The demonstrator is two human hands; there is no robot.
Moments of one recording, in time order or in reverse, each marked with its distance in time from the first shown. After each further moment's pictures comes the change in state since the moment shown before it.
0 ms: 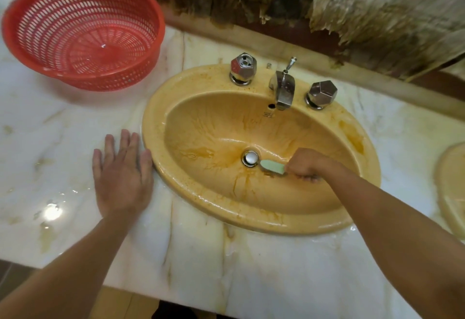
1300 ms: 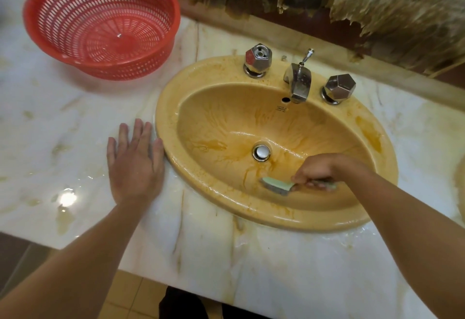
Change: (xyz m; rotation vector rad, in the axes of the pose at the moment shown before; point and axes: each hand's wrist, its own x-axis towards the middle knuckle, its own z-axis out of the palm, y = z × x) left_hand 0.001 -0.003 0.003 -0.001 0.015 -0.008; right_hand -0.002 0.007 0.007 0.094 -0.304 -0.058
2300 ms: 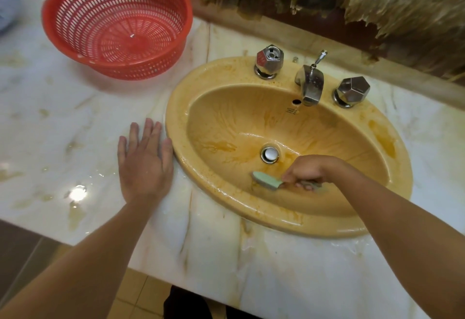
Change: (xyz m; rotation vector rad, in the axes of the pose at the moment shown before) left_hand 0.000 0.000 0.000 -0.010 0.000 -0.012; right_hand 0.009 -0.032 0.013 0.124 -0.120 -0.093
